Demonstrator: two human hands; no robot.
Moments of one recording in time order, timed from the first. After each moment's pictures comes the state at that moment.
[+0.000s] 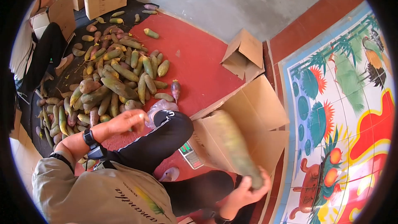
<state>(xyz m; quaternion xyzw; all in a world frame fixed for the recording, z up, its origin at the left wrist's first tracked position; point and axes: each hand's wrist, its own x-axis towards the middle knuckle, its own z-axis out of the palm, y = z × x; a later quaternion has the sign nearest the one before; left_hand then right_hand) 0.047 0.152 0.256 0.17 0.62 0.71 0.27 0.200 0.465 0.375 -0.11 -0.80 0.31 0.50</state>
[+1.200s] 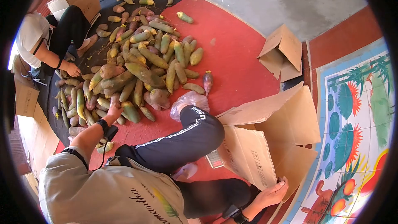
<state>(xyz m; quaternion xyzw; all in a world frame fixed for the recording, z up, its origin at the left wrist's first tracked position) 0.066 -0.035 -0.047 -0.27 0.92 0.28 0.12 0.166 0.539 0.320 -0.23 -0.89 0.03 0.39</state>
